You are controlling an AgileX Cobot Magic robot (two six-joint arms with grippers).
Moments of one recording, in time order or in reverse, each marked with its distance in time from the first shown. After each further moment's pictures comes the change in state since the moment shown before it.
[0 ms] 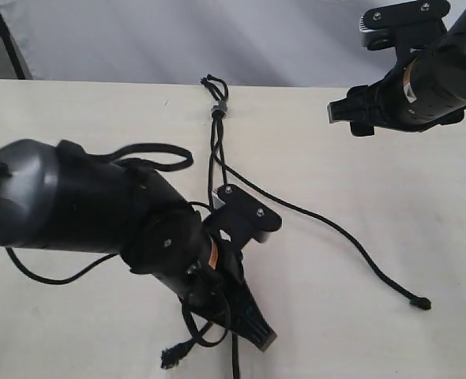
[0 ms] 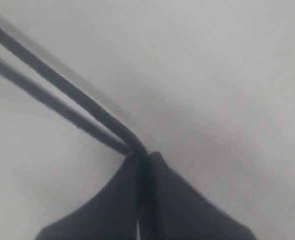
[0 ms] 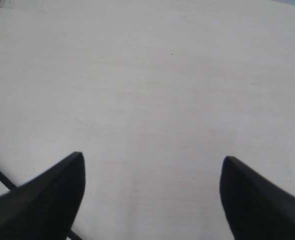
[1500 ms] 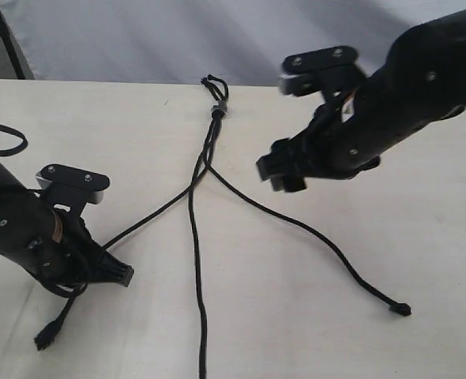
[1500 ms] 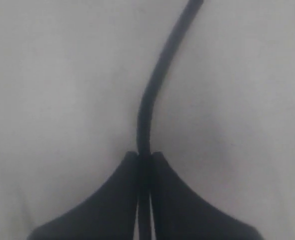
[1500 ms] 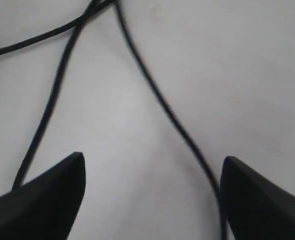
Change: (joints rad) left arm 0.442 -0.130 0.319 0.286 -0.107 -0.330; right arm 0.151 0.028 0.000 0.685 0.023 -0.671
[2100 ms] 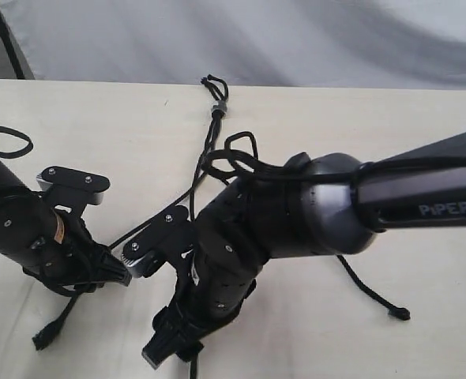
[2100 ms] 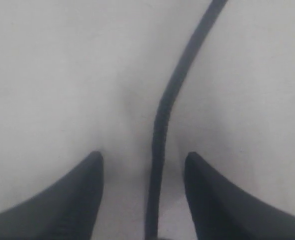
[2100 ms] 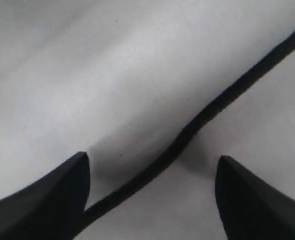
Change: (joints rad) left arm 0.000 0.020 0.000 0.000 -0.010 -0.010; right arm 0.420 0.332 -0.017 0.053 -0.063 -0.055
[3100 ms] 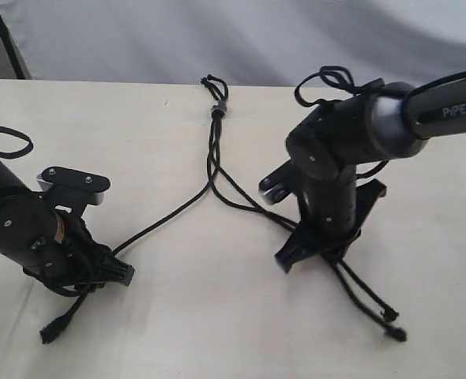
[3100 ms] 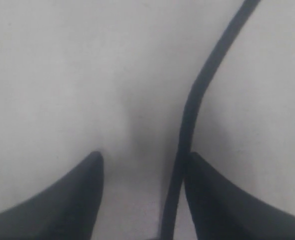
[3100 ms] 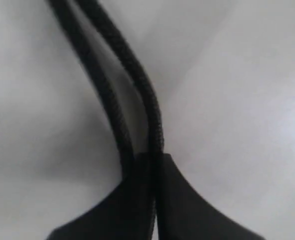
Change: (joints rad) left arm 0.000 0.000 0.000 0.000 -0.002 0.000; right arm -0.383 0.094 -0.089 -0.357 0.345 0.136
